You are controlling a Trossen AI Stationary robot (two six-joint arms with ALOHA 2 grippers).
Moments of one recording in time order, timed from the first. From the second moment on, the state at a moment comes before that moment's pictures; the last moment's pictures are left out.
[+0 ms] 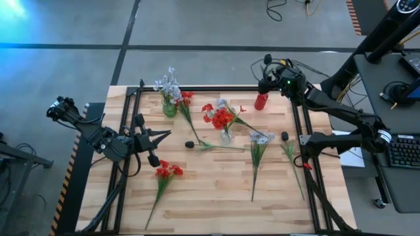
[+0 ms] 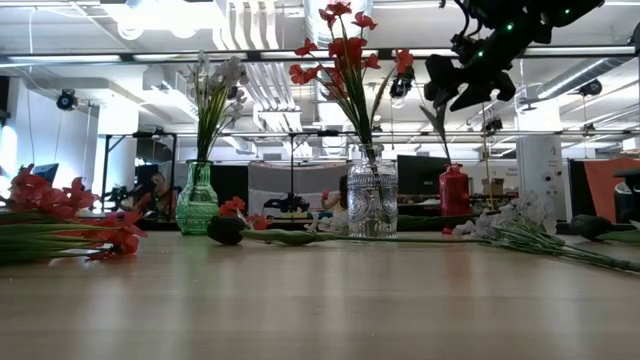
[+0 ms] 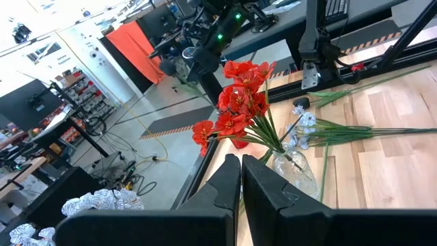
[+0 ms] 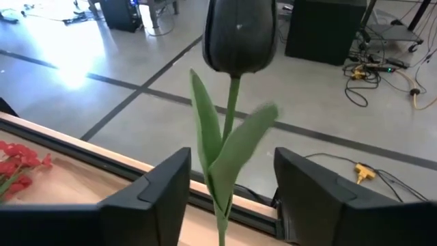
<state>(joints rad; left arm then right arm) -0.60 0.89 0.87 -0.31 -1.04 0.19 -0.70 1.07 0.85 -0.18 0.41 0.21</state>
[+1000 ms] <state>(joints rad) -0.60 1.01 0.87 -0.31 -0.87 -0.29 -0.60 0.99 1.09 -0.69 0.36 0.36</state>
